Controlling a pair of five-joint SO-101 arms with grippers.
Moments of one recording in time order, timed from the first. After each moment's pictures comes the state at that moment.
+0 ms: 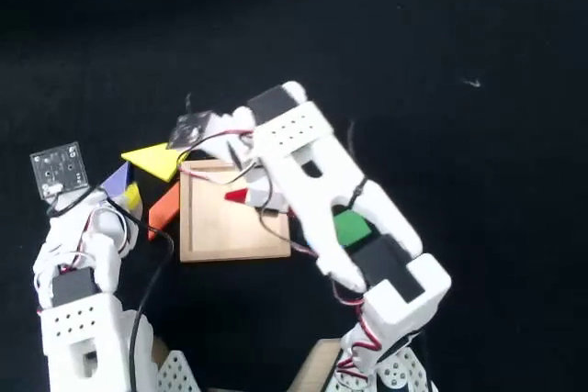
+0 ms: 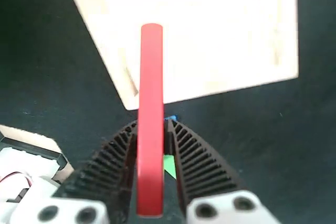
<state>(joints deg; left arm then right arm) -23.2 -71.8 86.1 36.2 -2.7 -33.9 11.6 -1.5 93.8 45.7</state>
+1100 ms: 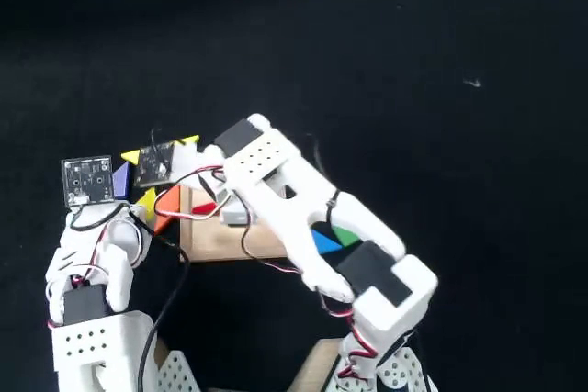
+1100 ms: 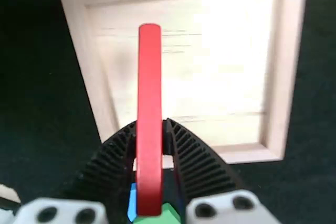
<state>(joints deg) -17.7 -86.3 90.9 43.1 -8.6 -40.4 14.4 6.8 76.6 48.5</state>
